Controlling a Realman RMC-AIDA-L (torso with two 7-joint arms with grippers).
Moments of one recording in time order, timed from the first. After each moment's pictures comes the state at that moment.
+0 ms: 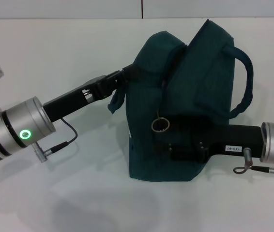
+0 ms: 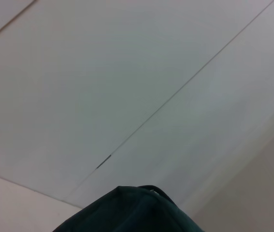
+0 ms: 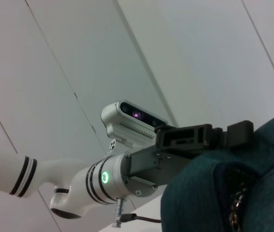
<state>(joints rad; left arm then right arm) -0.52 -2.09 0.91 0.24 1.36 1.55 -1.54 0.57 2.03 -1.56 -0.34 -1.10 -1.46 1.25</state>
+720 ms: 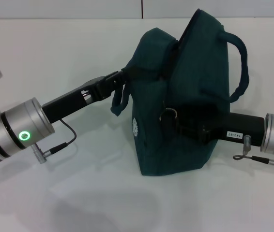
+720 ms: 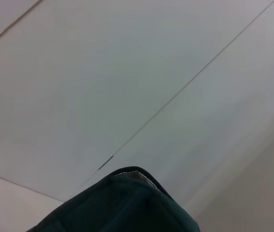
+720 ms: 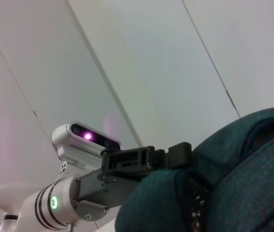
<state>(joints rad) -0.51 -2.09 0.91 0.24 1.36 1.55 -1.52 0.56 2.03 -1.57 -0.34 -1.01 -1.37 1.24</state>
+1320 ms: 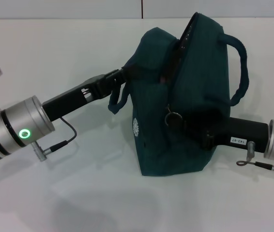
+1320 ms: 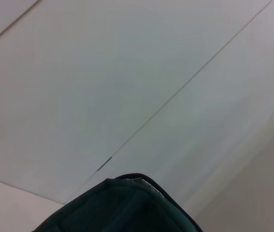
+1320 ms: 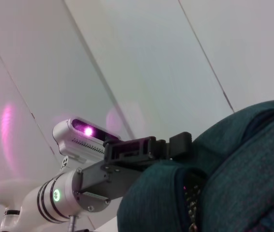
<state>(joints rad) -0.52 -2.09 0.91 0.24 1.36 1.55 -1.52 0.52 2.03 -1.59 -0.35 -0.99 -1.38 1.22</state>
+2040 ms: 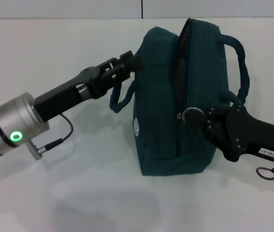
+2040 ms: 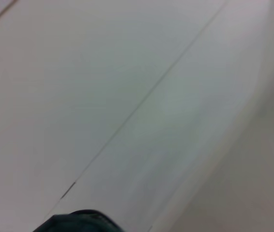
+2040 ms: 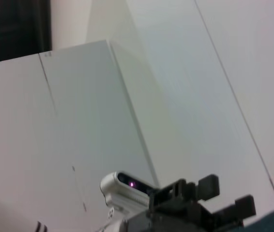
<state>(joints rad) -0.51 -2.09 0.91 0.25 1.32 1.67 -1.40 0.42 2.02 -1.58 -0.34 -0.87 -1.64 0.99</state>
